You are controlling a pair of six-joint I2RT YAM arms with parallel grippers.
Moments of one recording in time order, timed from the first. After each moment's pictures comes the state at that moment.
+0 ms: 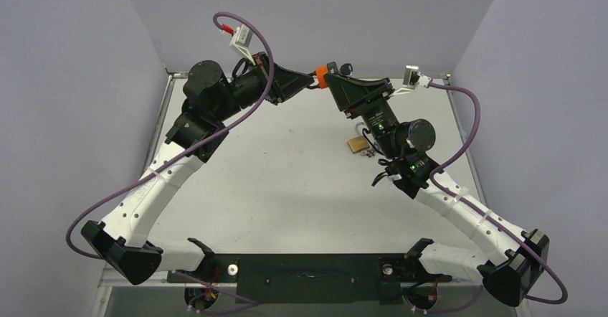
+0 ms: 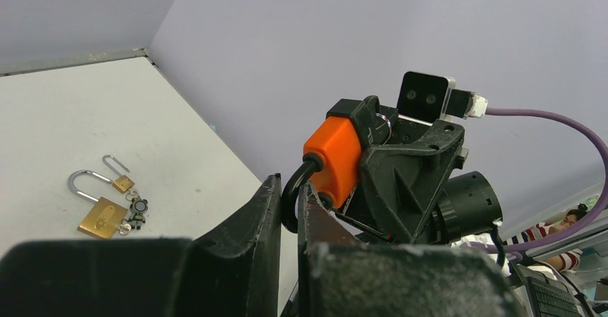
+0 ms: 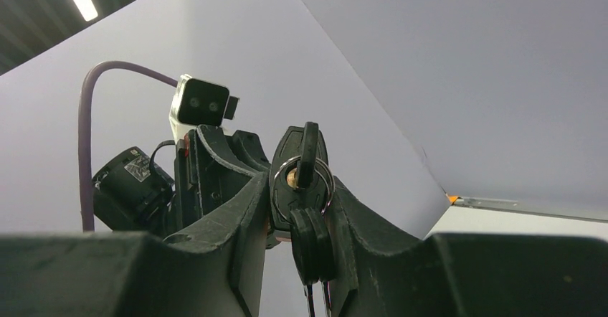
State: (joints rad) left arm -0.61 1.31 1.52 -0.05 0.40 -0.82; right arm 0.71 1.13 1.02 0.62 0.02 0.77
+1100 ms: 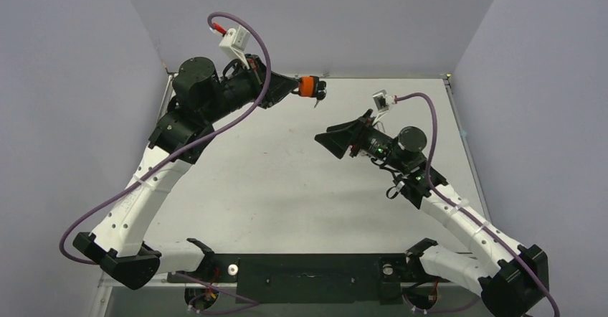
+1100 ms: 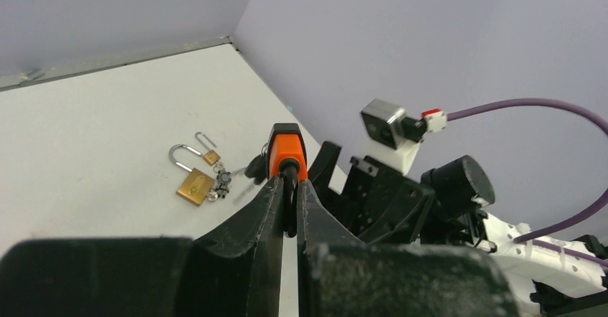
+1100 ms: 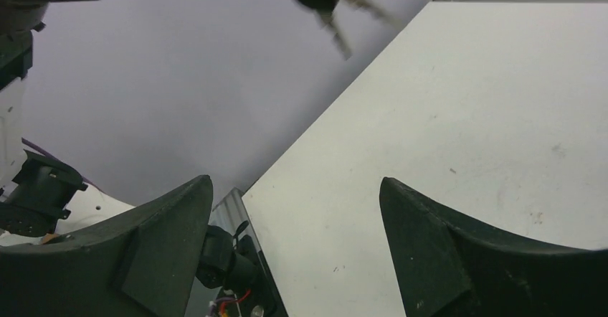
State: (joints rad) left arm -0.58 1.28 1.62 -0.32 0.32 -0.60; right arm 0.58 1.04 0.79 0.33 -0.45 0.71
